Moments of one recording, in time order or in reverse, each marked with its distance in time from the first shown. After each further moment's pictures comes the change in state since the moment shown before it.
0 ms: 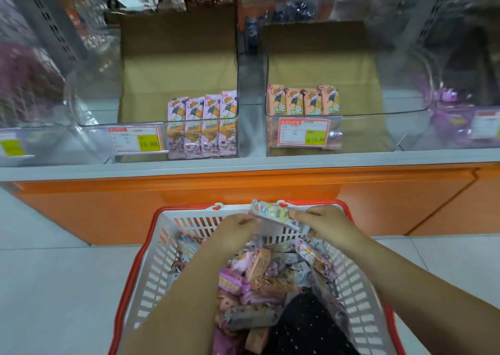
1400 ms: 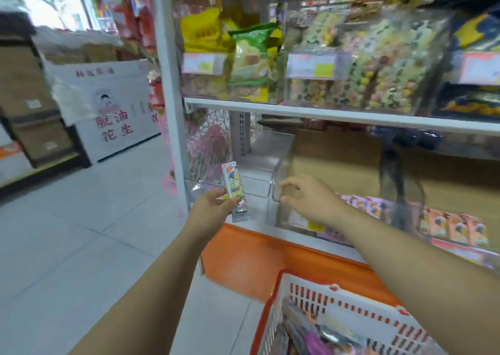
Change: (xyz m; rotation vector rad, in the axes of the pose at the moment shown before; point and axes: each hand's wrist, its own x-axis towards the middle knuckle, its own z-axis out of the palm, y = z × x) left_hand -0.183 0.027 -0.273 -0.215 0.740 0.258; right_hand -0.023 -0.333 0.099 -0.471 -0.016 -0.809
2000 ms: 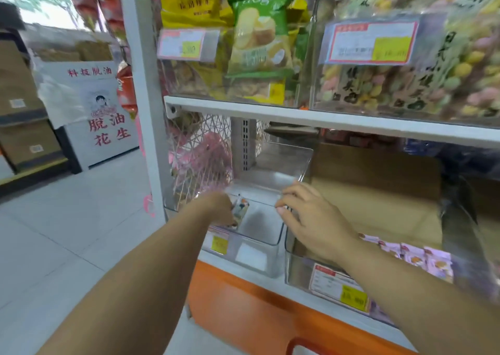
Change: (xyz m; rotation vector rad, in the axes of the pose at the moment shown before) left_hand 0.200 -0.017 0.017 1.144 -0.336 -0.070; right_hand 0.106 0.057 0.050 -0.177 0.186 -0.287
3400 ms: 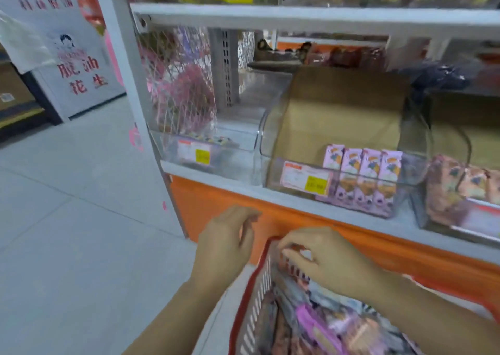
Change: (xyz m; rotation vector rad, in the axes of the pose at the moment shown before) left_hand -0.156 0.050 0.182 -0.591 0.741 0.460; right_hand -0.190 -0.027 0.014 0.242 -0.329 -0.013
